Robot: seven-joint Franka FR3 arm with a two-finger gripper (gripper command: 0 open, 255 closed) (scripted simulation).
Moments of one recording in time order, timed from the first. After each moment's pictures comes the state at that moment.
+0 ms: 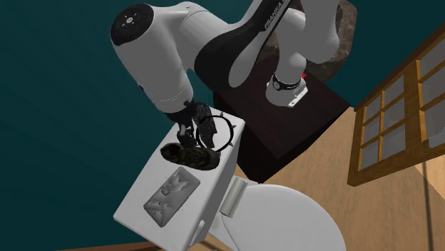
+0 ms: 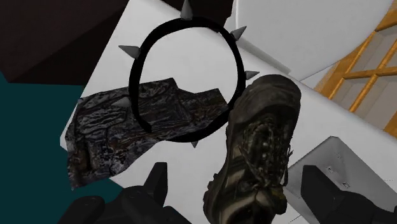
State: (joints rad) arm -0.03 0.01 0.15 -2.06 0.03 1.94 0.63
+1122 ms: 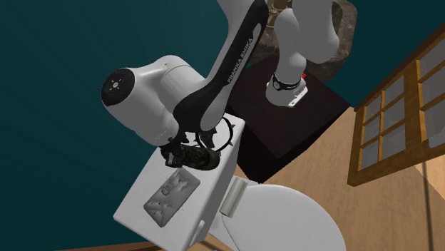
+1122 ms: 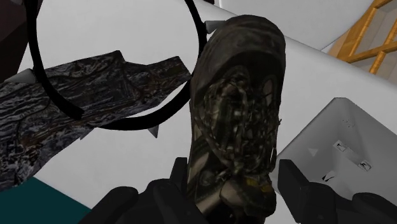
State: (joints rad) arm -0.02 0.27 0.14 -1.93 0.01 2.04 0.75
